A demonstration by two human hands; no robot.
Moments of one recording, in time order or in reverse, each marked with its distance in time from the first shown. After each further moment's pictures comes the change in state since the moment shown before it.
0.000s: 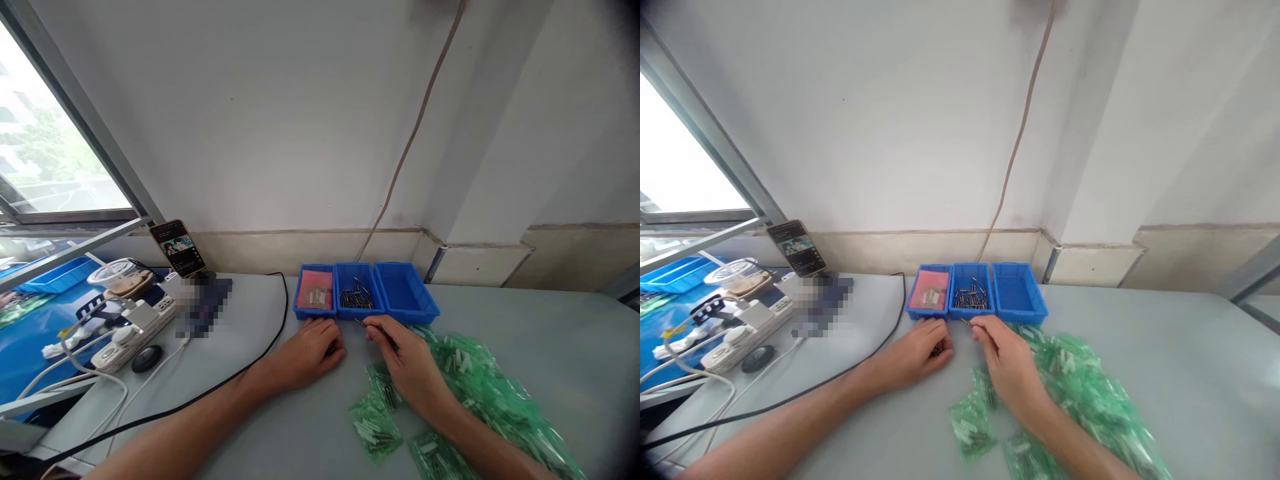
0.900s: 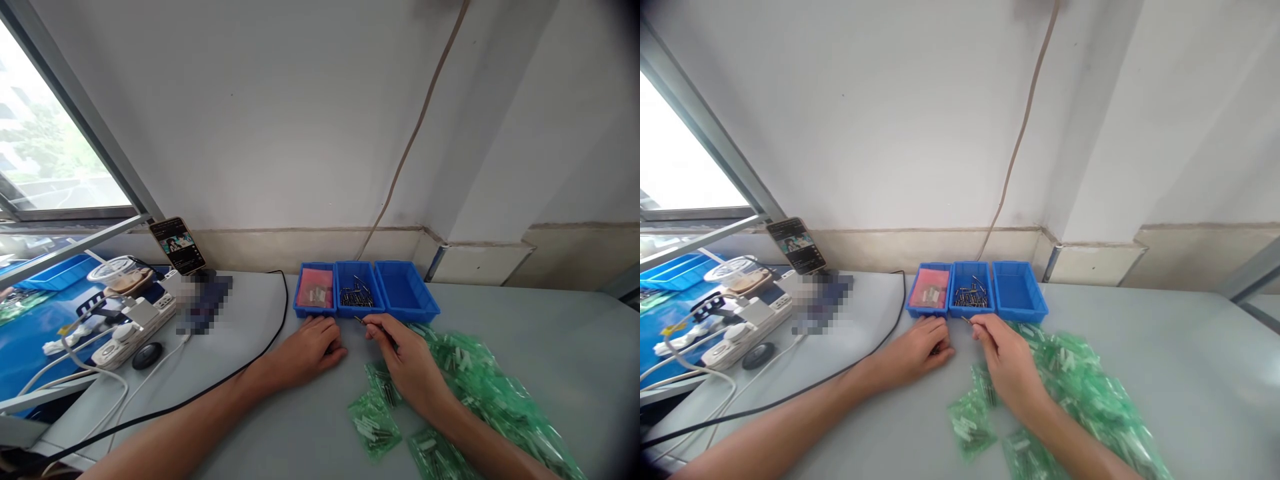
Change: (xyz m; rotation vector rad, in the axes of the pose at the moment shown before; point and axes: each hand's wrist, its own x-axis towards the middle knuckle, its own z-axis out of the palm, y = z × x) left_hand 0.001 0.001 -0.001 0.035 -0.005 0.007; right_hand 0.001 0.001 0.001 0.015 -0.023 0.025
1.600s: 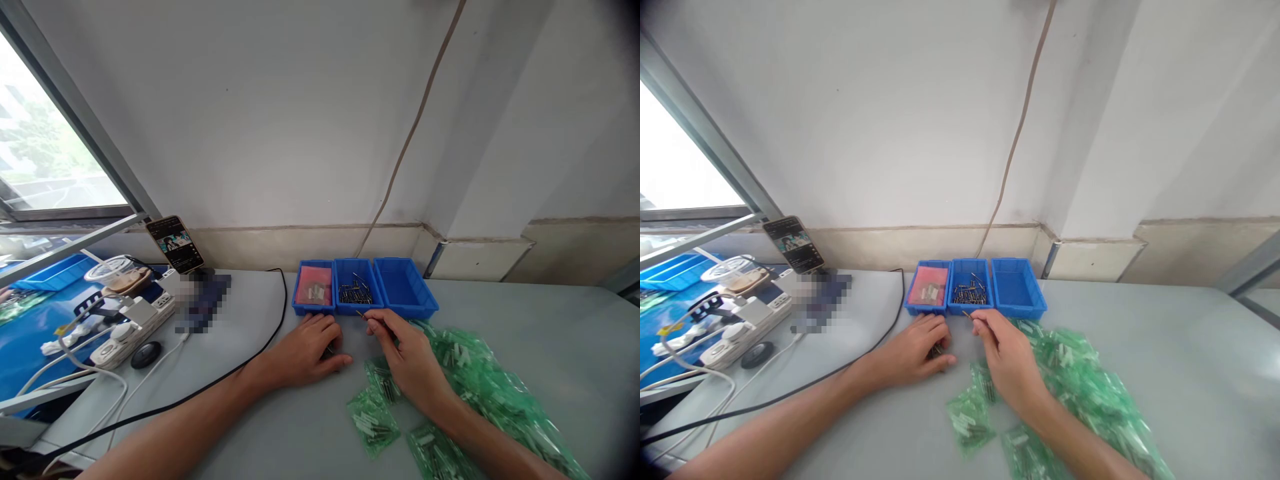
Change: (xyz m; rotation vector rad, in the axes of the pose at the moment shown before) left_hand -0.003 0.006 -0.007 0.012 -0.030 0.026; right_hand -0.001 -0.003 -0.002 -0.010 0.037 0.017
